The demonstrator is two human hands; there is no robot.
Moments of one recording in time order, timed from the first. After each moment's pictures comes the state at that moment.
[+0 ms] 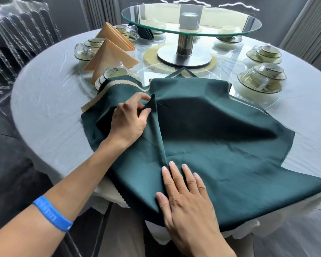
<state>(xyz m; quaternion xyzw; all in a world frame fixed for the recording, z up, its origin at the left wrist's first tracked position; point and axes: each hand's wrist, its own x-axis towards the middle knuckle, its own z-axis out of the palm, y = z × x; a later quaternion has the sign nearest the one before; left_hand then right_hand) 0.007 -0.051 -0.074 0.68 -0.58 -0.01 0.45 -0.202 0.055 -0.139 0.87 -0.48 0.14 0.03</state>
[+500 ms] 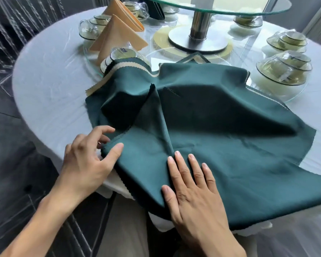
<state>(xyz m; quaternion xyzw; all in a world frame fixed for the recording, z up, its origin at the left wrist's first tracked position) 0.033 0.085 -0.100 0.77 -0.50 -0.09 0.38 -0.201 0.049 -0.141 0.88 -0.46 0.10 0.03</state>
